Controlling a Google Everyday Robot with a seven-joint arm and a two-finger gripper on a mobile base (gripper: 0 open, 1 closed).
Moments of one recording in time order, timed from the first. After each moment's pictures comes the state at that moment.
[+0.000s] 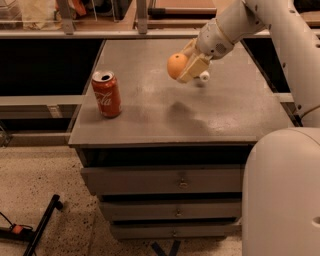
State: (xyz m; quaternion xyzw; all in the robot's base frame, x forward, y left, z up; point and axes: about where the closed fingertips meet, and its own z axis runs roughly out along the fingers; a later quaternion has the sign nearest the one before) arm 0.700 -0.084 0.891 -0.68 0.63 0.19 0.31
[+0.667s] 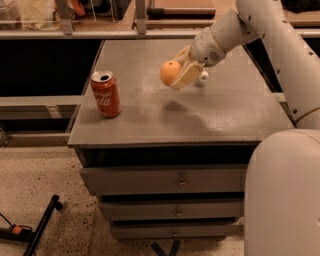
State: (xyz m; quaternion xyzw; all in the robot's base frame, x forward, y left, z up) arm 0.692 -0.063 0.875 -0.69 0.61 0.23 0.32
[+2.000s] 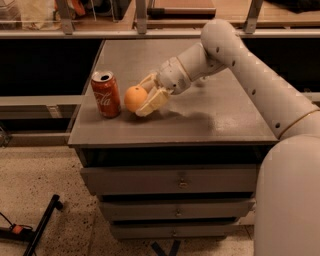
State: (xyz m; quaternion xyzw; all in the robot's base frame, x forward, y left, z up) arm 0.621 0.047 0.840 -0.69 0.52 0.39 0.32
